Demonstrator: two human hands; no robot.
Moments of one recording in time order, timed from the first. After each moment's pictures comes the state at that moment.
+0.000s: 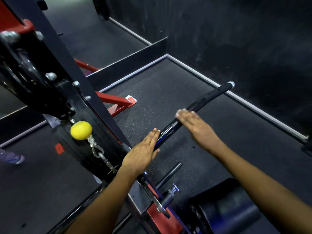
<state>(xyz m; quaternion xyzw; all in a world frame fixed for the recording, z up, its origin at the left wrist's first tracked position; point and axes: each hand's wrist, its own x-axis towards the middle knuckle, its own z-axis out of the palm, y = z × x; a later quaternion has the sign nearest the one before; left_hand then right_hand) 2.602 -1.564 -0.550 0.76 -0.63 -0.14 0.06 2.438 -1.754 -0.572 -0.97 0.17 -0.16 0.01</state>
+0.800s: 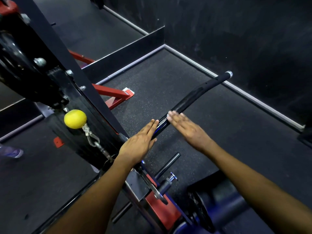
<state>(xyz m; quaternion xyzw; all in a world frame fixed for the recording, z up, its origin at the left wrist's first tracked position) 2.599 -1.561 -0.540 0.76 -0.62 -0.18 0.08 2.431 -1.720 -0.595 -0.97 0.09 -0.20 0.05</state>
